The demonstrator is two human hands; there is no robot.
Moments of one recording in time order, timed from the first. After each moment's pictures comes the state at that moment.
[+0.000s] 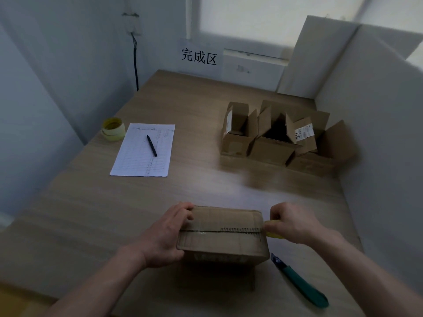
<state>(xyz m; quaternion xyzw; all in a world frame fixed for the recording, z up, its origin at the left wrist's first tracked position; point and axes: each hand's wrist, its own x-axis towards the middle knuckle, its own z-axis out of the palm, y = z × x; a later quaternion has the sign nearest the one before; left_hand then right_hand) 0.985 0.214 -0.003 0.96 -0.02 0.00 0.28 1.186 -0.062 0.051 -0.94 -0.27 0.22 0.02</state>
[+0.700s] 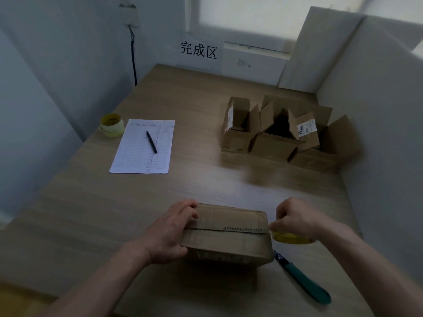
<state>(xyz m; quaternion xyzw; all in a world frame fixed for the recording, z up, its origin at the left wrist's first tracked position) 0.992 0.215 0.001 0.97 -0.04 -0.03 0.26 1.190 -0.058 0.063 -0.93 -0.22 0.30 0.03</state>
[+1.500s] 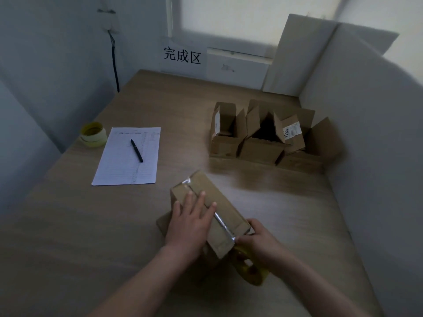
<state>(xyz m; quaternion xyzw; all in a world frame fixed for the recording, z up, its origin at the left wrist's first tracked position) 1.055 0.162 -0.015 0.99 0.05 -0.08 0.05 1.124 -0.028 0.011 -0.79 0.01 0.40 0.45</state>
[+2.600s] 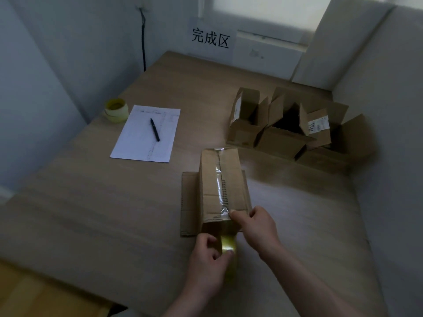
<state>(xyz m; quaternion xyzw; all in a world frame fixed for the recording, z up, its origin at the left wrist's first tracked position) 0.986 0.063 -0.040 0.66 0.40 0.01 0.63 1.129 -0.007 -0.020 -0.90 -0.01 0.22 0.38</state>
